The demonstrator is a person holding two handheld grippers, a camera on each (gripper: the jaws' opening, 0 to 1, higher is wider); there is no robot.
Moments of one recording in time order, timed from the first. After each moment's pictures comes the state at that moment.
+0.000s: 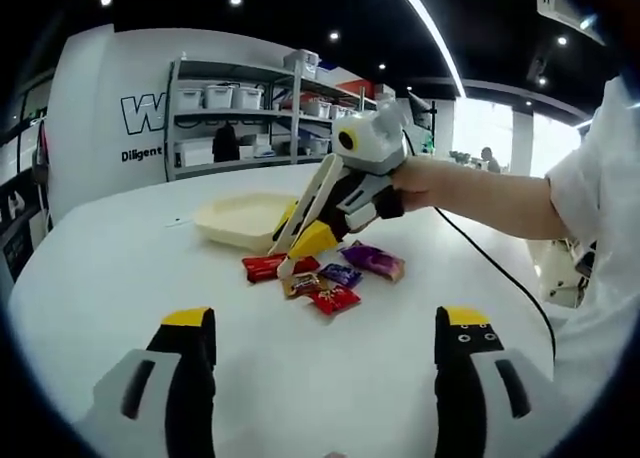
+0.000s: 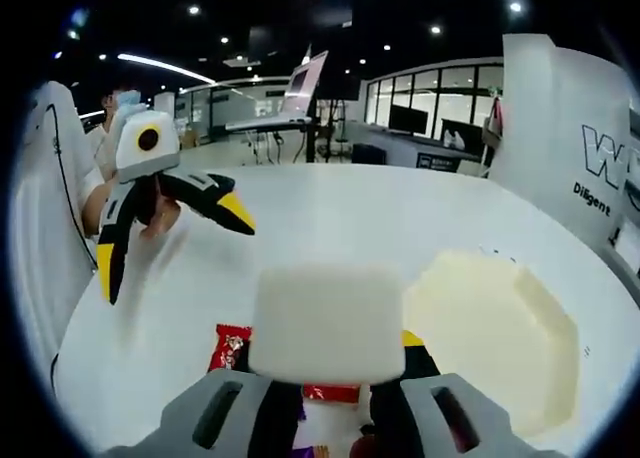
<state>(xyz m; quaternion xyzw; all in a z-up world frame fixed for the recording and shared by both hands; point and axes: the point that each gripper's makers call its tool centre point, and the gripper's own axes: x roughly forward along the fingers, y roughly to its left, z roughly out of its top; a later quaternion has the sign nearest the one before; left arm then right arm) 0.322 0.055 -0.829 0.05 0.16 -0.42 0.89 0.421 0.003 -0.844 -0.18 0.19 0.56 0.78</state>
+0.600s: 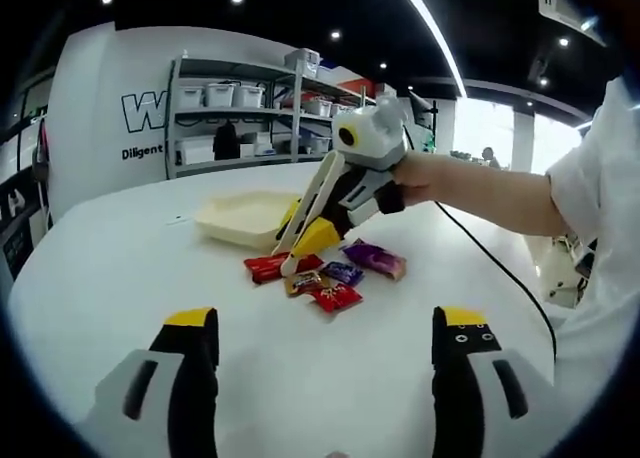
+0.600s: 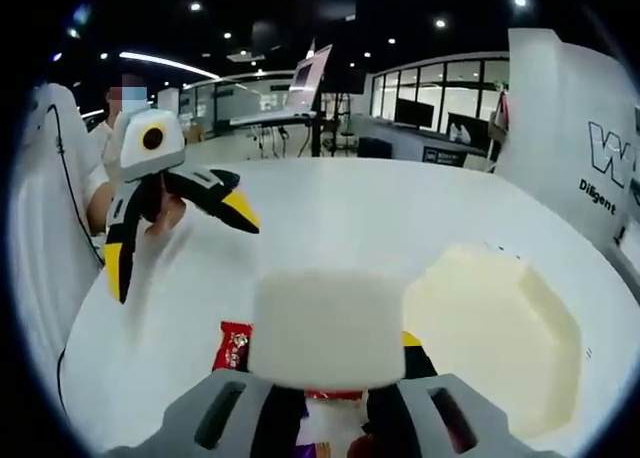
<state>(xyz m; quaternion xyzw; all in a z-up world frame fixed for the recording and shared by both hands) 0.324 0.056 -0.832 0.05 0.17 -0.42 0.89 0.418 0.003 -0.845 -0.19 0.21 0.57 0.77</state>
